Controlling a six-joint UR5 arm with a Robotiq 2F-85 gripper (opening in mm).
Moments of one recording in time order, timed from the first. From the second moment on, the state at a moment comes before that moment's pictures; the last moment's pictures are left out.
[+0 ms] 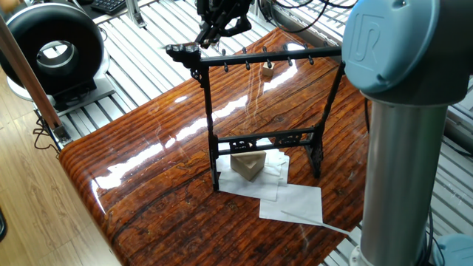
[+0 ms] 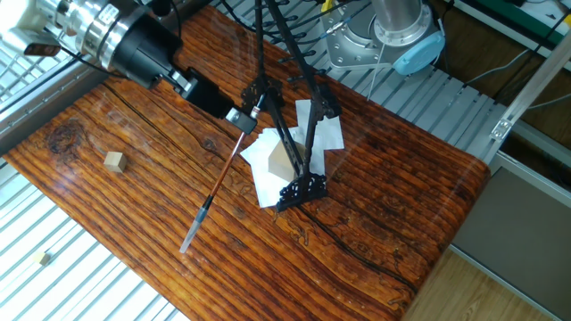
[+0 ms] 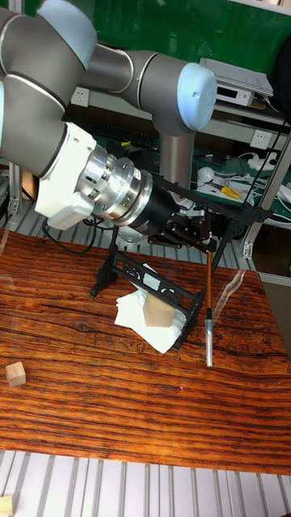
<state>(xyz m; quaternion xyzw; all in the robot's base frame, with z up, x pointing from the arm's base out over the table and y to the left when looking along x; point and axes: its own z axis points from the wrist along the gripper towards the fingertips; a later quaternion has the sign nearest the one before) 0.564 0.110 0.312 -0.17 -0.83 -0.49 0.22</state>
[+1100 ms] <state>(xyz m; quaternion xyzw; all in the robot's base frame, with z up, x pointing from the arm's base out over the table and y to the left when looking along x) 0.556 0.107 0.317 -0.17 -0.84 -0.48 0.21</state>
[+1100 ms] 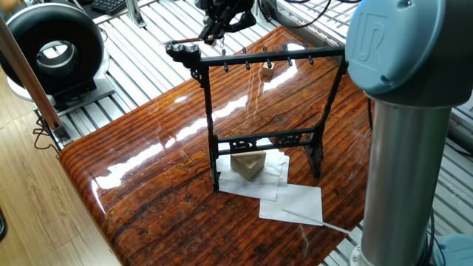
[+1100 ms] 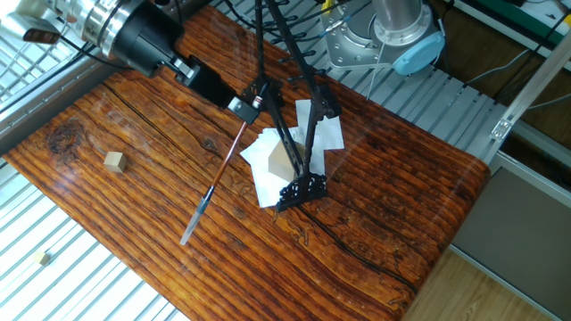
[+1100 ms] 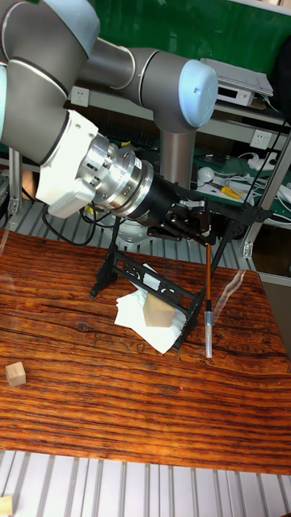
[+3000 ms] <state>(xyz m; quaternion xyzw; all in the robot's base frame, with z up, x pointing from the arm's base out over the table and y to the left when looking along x) 0.539 0.102 0.308 -0.16 -0.84 -0.47 0.22</state>
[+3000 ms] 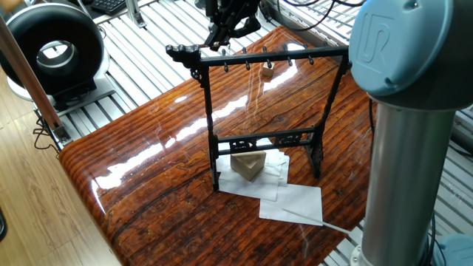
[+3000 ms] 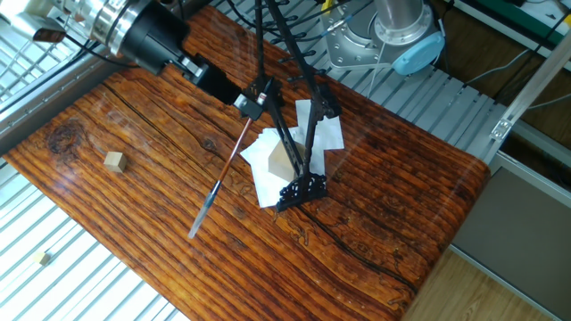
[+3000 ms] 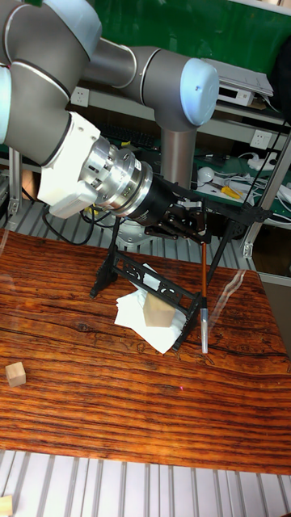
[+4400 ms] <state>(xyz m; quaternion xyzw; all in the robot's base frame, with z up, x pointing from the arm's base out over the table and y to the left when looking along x) 0.535 0.105 0.313 -0.16 -0.84 -0.47 0.23</state>
